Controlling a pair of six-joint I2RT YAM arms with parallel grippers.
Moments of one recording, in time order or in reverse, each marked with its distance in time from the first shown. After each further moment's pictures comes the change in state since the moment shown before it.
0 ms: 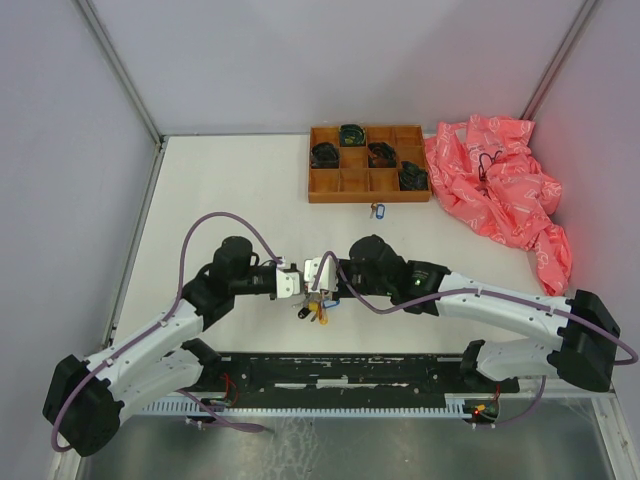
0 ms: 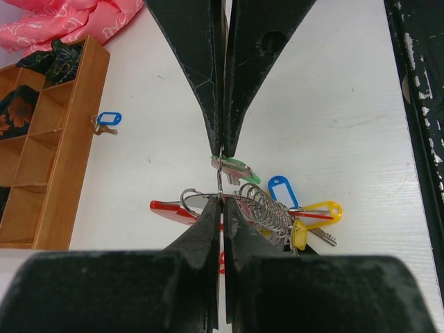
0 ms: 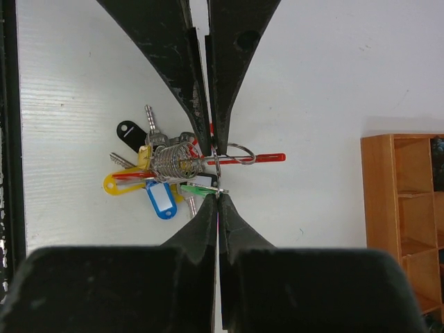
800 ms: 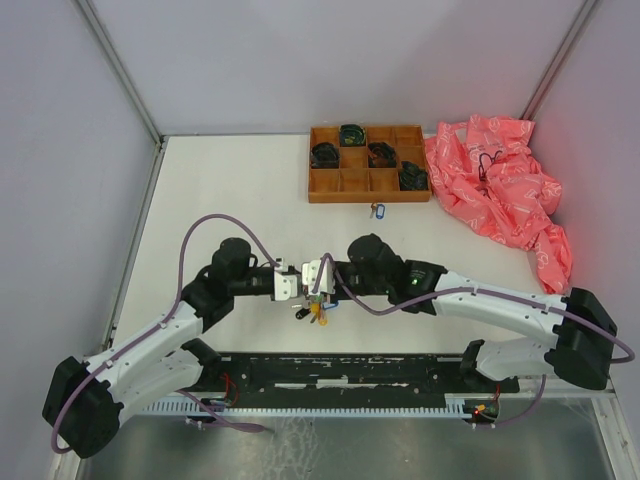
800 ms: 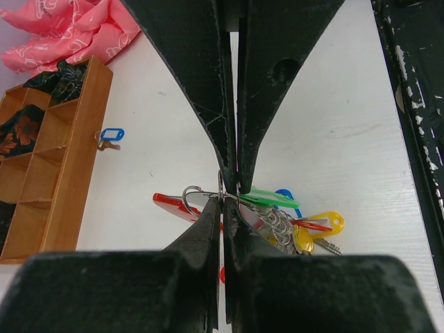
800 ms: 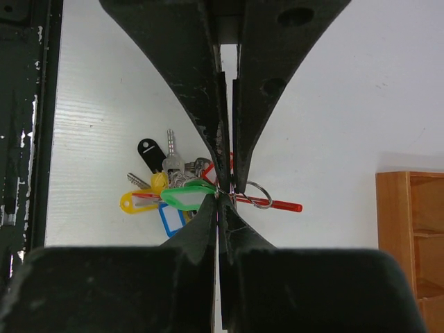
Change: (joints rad) left arm 0.002 -0.013 -0.021 0.044 0.039 -0.014; right arm -0.006 0.023 -0.002 0.048 -0.108 -0.009
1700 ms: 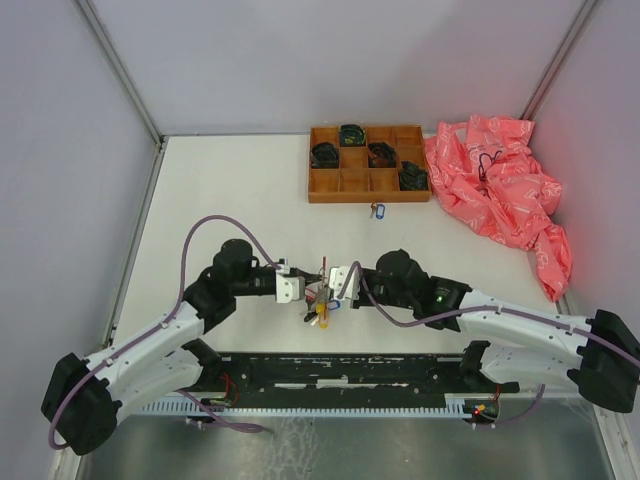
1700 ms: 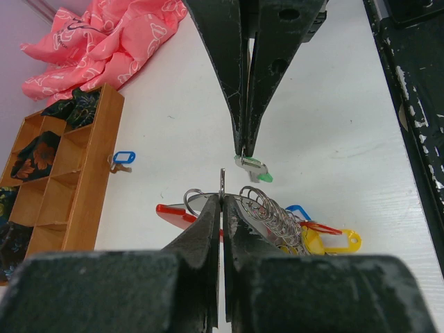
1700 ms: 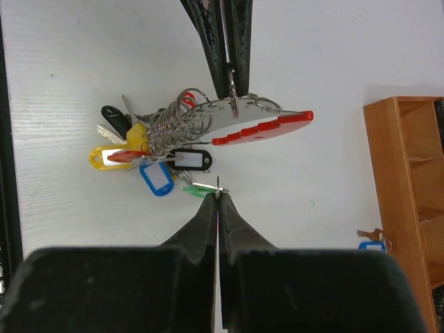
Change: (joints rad) left arm -0.036 0.003 0.000 0.084 -0.012 -0.012; right arm -0.042 -0.184 -0.230 0.070 0.116 0.035
